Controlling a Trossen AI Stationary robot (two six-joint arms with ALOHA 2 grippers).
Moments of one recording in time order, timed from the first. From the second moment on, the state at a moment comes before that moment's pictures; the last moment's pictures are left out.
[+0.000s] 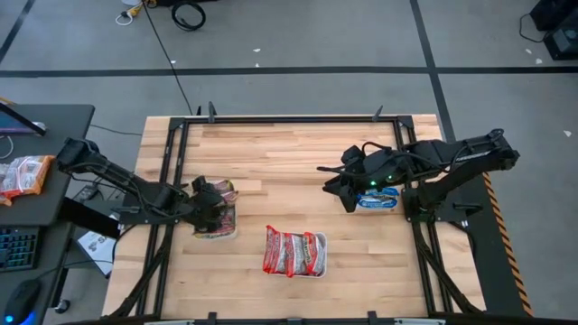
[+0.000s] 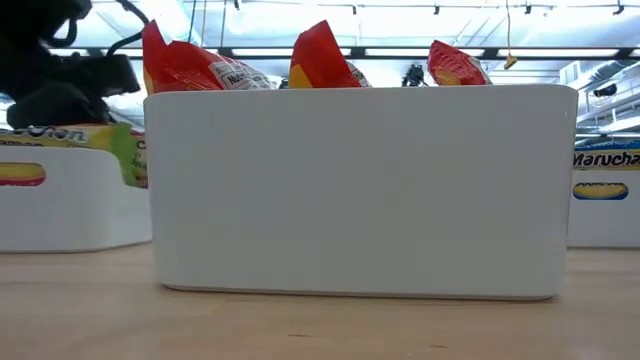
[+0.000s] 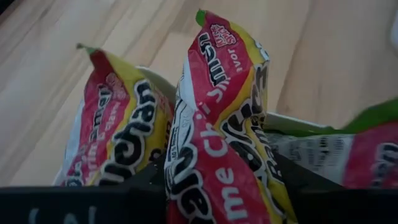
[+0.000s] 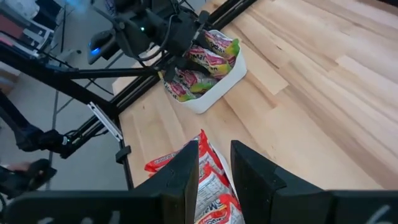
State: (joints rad) left arm -0.42 0.94 0.41 -0.53 -0.58 -0.65; right arm 0.24 1.25 1.39 -0.72 0.24 0.81
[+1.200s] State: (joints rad) left arm -0.26 0.94 0.69 -1.03 -0.21 -0.67; right arm 0.29 1.25 1.39 -0.63 0.24 0.81
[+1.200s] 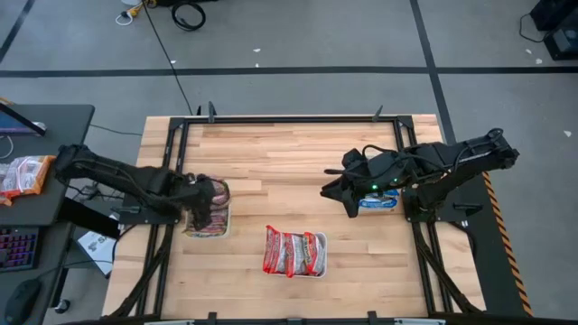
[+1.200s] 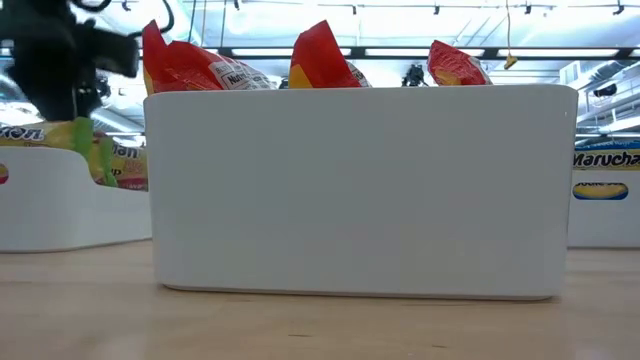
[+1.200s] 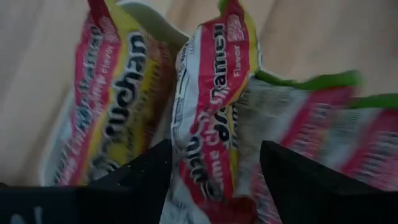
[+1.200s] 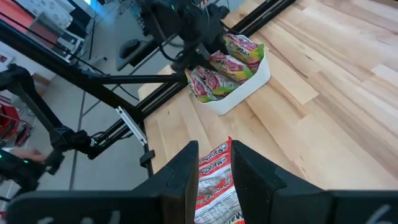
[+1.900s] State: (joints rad) left arm -0.48 1.08 0.82 -0.85 -0.15 -0.64; right arm 0.29 1.25 1.39 -0.70 0.22 0.73
